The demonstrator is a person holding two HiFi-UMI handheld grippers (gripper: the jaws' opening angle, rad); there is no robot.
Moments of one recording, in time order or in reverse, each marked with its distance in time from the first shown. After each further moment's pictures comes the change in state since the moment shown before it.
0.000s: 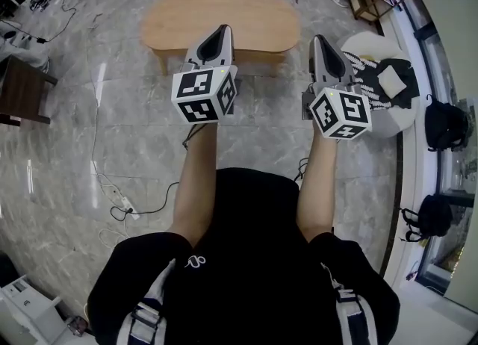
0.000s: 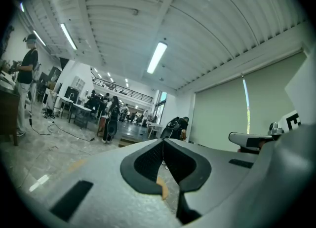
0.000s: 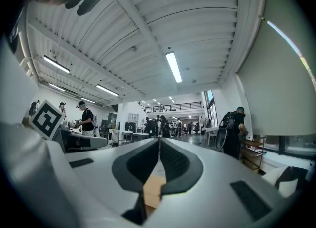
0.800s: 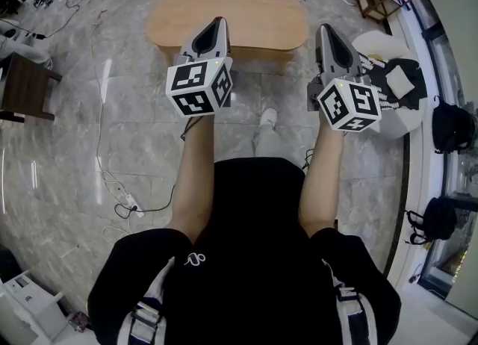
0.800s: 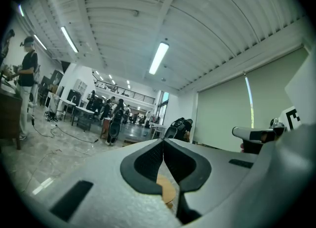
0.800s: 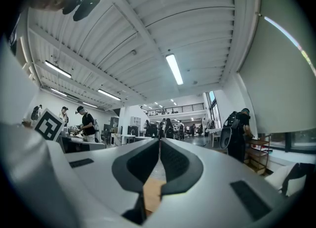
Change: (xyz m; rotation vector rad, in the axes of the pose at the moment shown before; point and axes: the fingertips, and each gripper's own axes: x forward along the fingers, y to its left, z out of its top) left arm 0.009 0.033 -0.004 0.020 -0.009 0.033; right arm 0.024 0.000 -0.003 0.031 -0.041 0.032
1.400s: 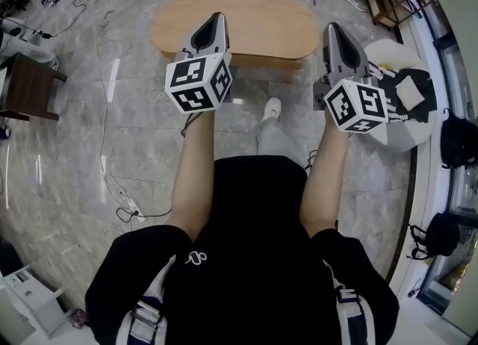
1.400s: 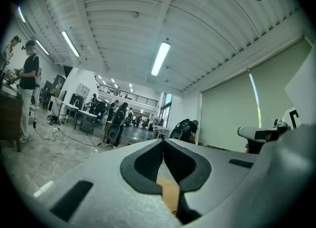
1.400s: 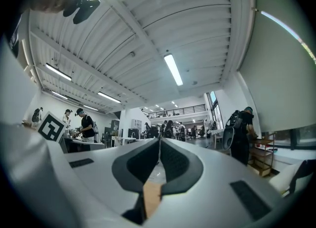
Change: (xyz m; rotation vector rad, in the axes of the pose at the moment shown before) left arm 0.064 0.029 -0.011 0.021 -0.036 0.044; right arm 0.054 -0.039 -0.024 0.015 -0.036 0.025
